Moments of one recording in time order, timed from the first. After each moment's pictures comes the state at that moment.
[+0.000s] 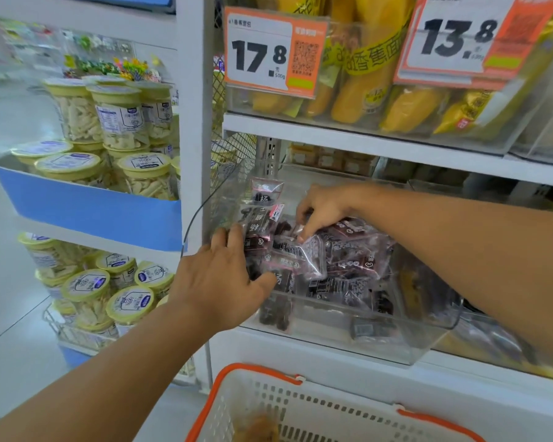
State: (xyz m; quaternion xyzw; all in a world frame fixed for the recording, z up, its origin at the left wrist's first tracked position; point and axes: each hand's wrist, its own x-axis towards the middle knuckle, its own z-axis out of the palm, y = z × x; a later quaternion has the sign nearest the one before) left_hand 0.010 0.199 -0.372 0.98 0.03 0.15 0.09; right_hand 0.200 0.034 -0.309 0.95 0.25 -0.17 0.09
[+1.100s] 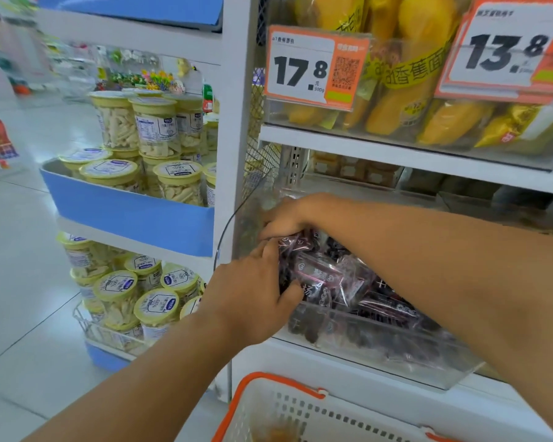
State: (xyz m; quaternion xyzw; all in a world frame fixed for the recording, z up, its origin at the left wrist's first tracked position) left_hand 0.000 0.205 -0.369 0.97 -0.05 0.16 0.15; right_hand 0.182 0.141 -0.322 0.92 0.30 -0.21 0.13
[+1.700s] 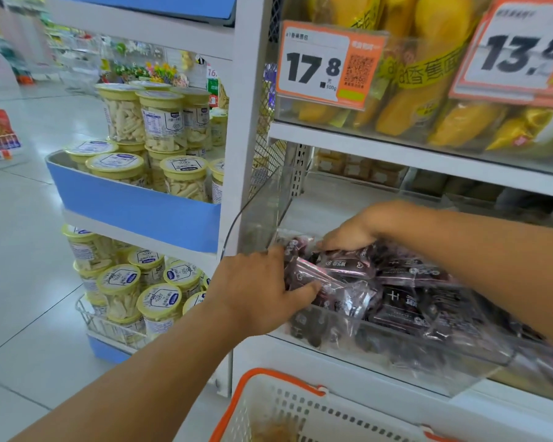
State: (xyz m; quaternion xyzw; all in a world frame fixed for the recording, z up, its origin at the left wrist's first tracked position) left_hand 0.006 0.207 -0.367 0.98 -0.02 0.16 0.09; right_hand 0.170 0.057 -0.316 0.91 0.18 -0.32 0.18
